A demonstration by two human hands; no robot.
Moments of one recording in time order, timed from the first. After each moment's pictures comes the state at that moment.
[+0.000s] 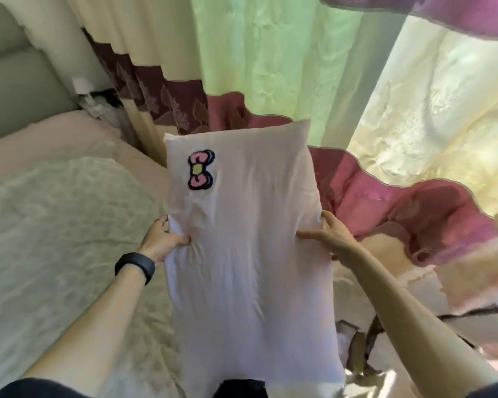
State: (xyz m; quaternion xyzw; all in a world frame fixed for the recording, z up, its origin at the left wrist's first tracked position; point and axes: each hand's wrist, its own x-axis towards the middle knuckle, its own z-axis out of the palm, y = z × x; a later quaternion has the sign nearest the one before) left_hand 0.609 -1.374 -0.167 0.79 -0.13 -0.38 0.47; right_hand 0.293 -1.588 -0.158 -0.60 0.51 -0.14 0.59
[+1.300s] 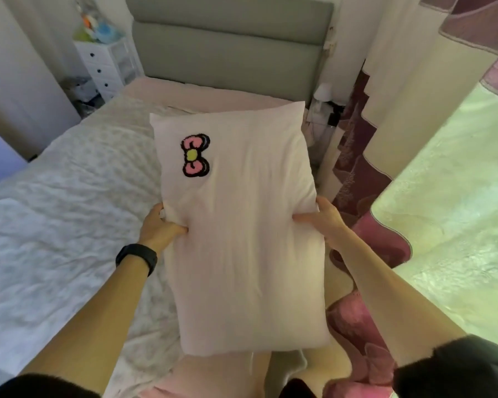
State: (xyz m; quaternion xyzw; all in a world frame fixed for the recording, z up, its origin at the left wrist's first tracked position) left_hand 0.738 -1.540 -0.140 0.75 0.31 0.00 0.59; right_hand 0.847 -1.900 -0.147 -0.80 0.10 0.17 0.56
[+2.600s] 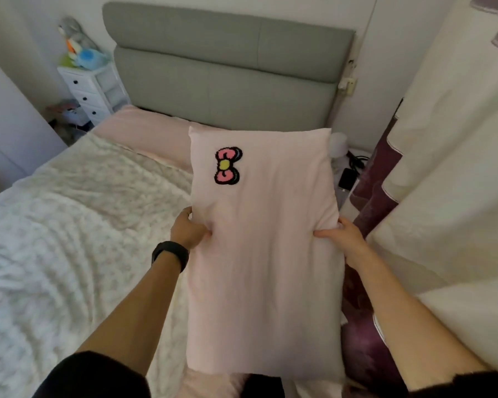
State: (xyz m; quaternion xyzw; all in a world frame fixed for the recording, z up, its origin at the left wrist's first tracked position) left_hand 1.334 -1.669 -0.161 0.75 0.37 -0.01 0.55; right_hand 1.441 -2.013 -0.197 -0.75 0.14 0.22 0.61
